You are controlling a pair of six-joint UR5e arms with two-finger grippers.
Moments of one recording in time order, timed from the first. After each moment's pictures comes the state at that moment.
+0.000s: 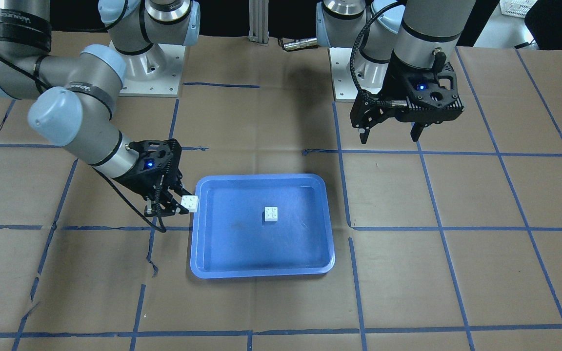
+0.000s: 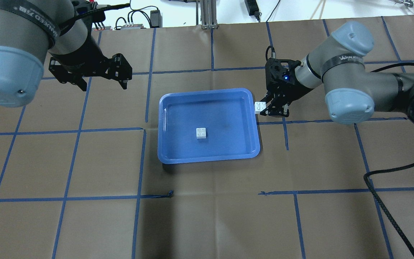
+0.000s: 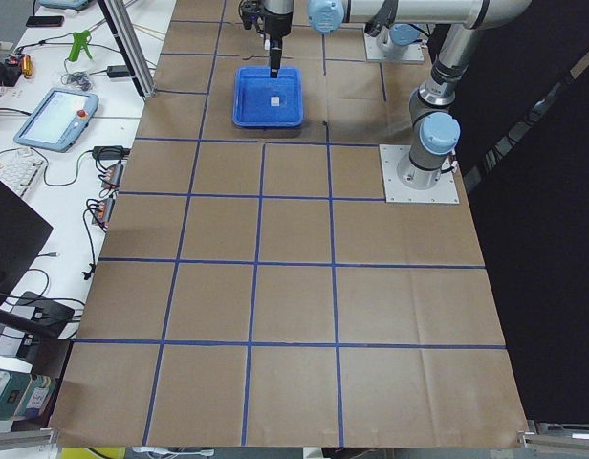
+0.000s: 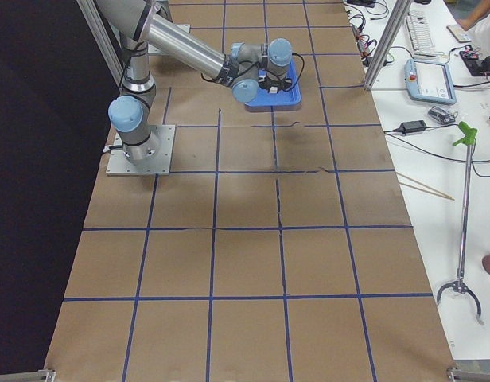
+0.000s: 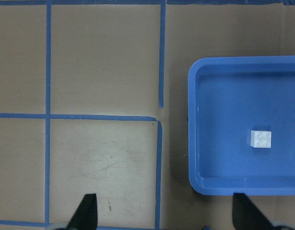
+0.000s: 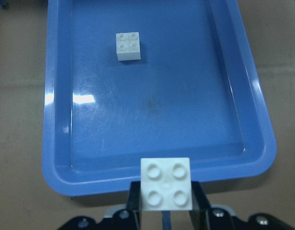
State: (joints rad) left arm -1.61 -1.56 -1.64 -1.41 1.63 -0.07; right arm 1.54 -1.34 1.94 -2.23 -1.11 -1.53
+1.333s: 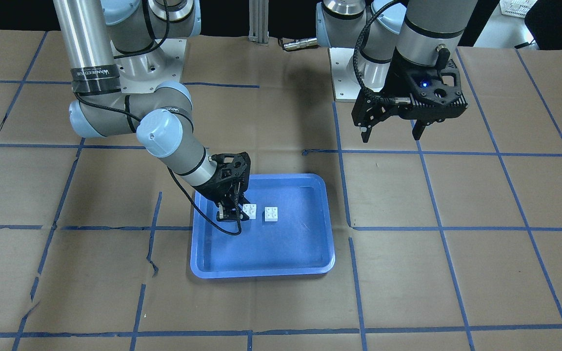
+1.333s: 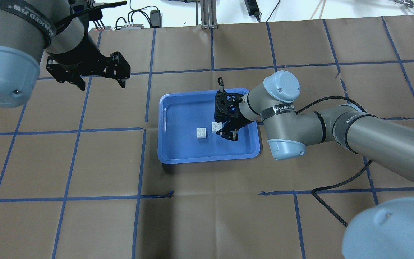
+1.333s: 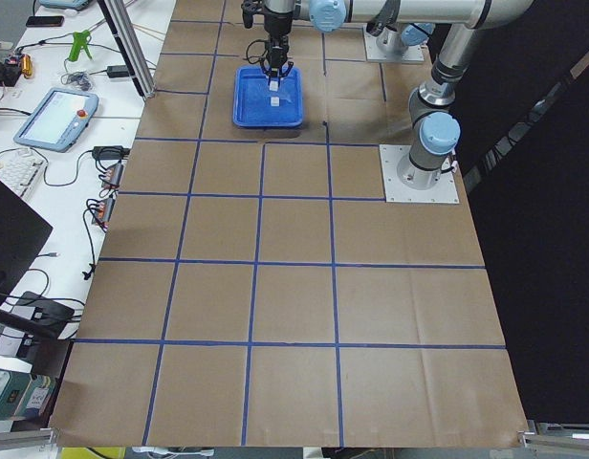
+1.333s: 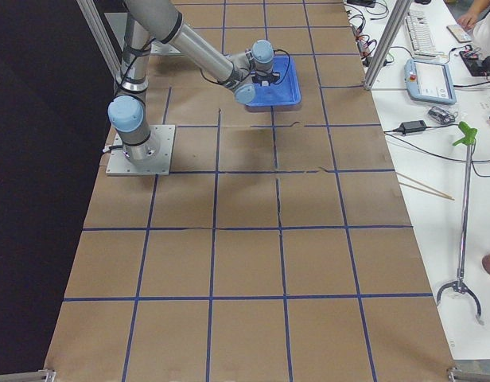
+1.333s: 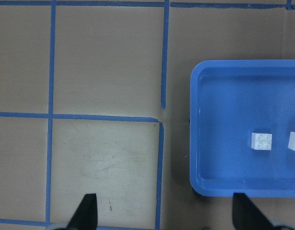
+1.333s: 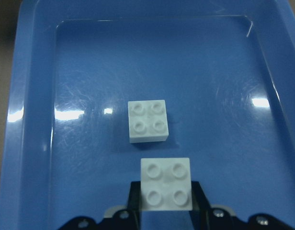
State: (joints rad) left arm -1.60 -1.55 -1.64 -1.41 1.62 -0.07; right arm 1.75 -1.14 2.01 -2.66 -1.11 -1.29
